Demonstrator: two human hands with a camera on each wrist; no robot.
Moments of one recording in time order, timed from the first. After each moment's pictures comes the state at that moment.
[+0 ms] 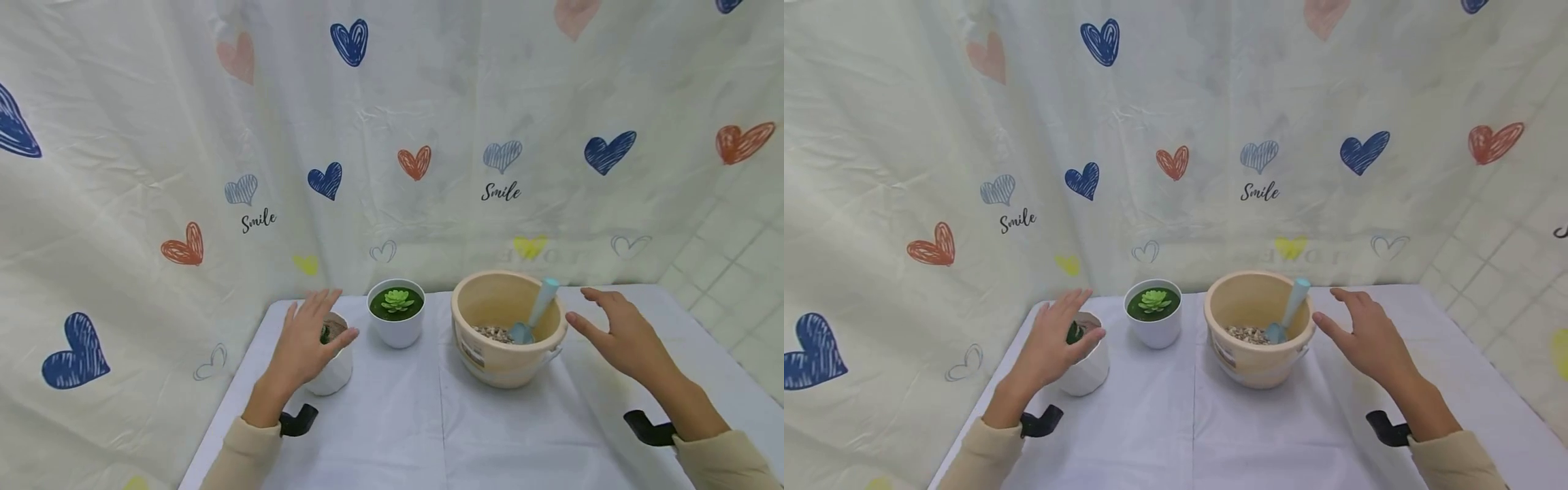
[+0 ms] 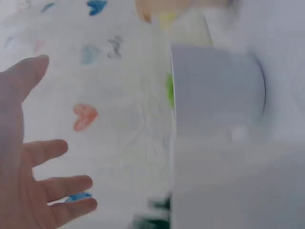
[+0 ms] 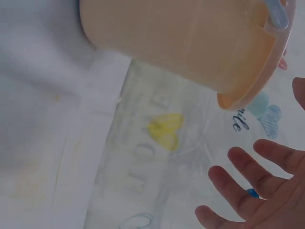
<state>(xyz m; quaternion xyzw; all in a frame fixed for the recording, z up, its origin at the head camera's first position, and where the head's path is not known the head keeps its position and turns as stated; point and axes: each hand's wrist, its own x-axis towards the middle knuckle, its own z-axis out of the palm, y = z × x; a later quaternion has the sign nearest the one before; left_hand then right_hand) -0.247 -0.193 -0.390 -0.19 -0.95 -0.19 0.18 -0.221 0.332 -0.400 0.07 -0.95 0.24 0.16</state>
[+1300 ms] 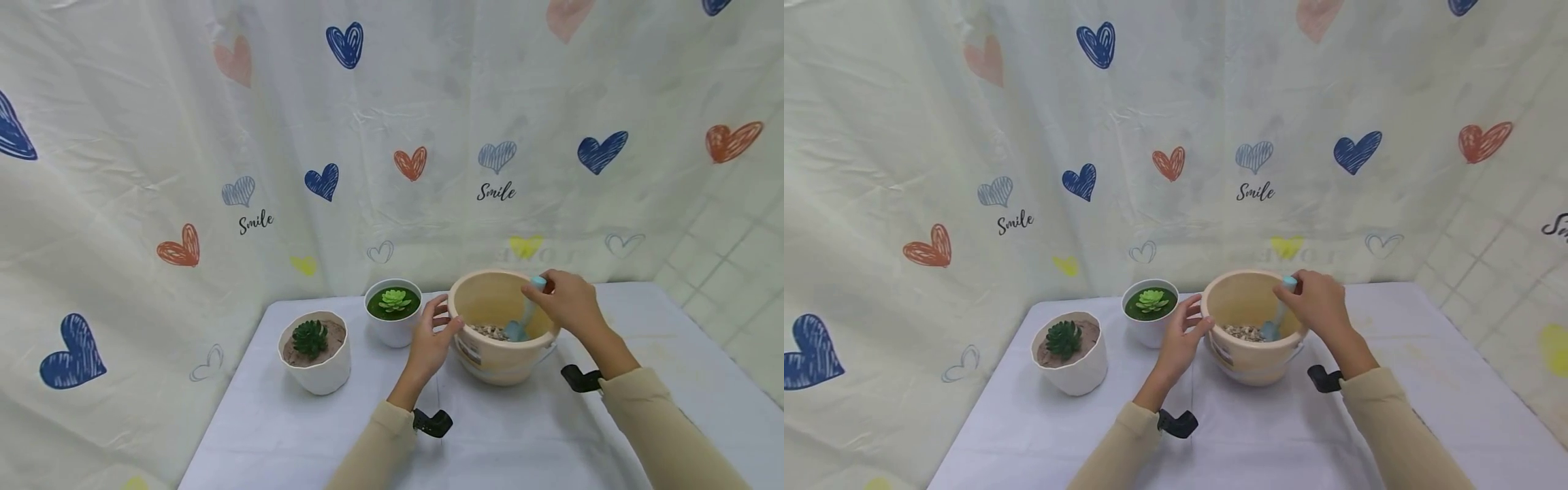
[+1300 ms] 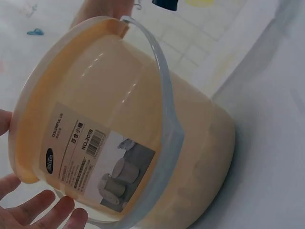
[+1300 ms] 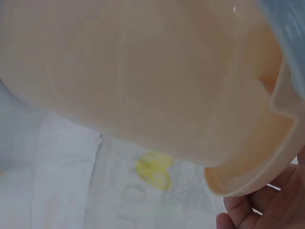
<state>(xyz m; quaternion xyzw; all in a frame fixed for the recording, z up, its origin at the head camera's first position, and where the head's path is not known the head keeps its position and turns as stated) -0.278 0.019 -0.460 -0.15 -0.74 -0.66 0.03 -0.274 0.284 -0.378 0.04 -0.96 0.24 0.15</state>
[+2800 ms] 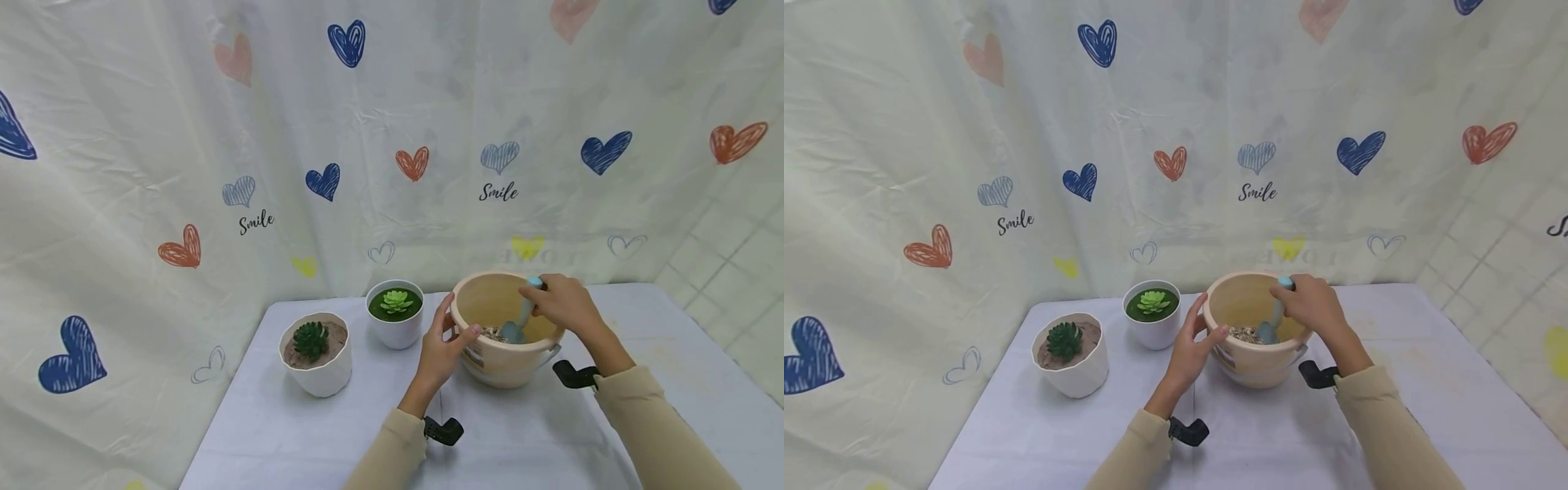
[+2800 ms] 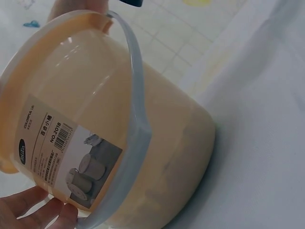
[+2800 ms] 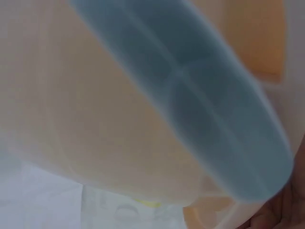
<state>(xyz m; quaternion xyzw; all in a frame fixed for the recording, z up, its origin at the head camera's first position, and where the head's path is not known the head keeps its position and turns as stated) -0.276 0.031 -0.476 -0.15 -0.73 -0.67 0.00 -0.277 0.273 -0.368 0.03 -0.96 0.28 0.05</state>
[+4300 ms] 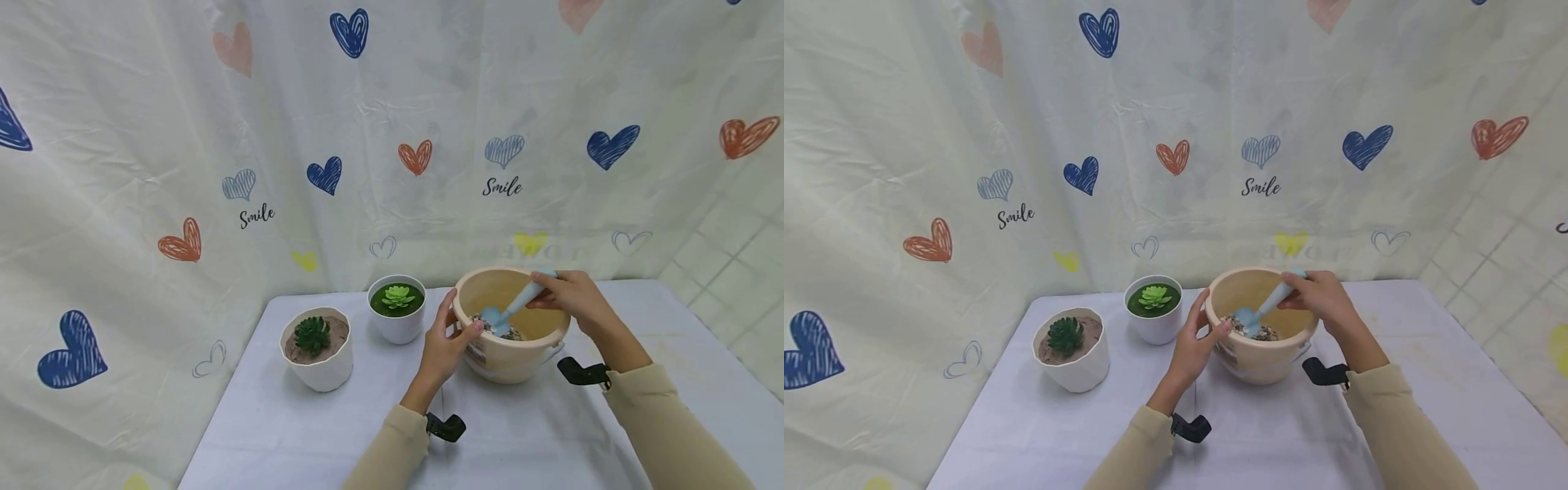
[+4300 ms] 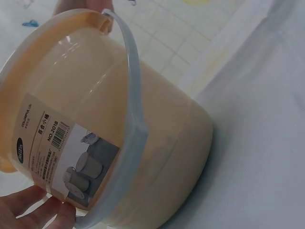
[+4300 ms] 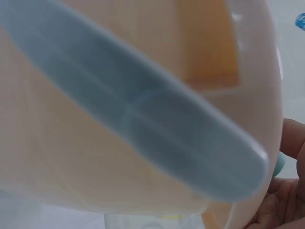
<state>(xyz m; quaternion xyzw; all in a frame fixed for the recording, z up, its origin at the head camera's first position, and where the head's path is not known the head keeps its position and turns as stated) -0.275 0.032 -0.475 -0.15 -0.72 -0.67 -0.01 -0.283 0.285 -0.370 0.00 -0.82 0.57 -0.03</state>
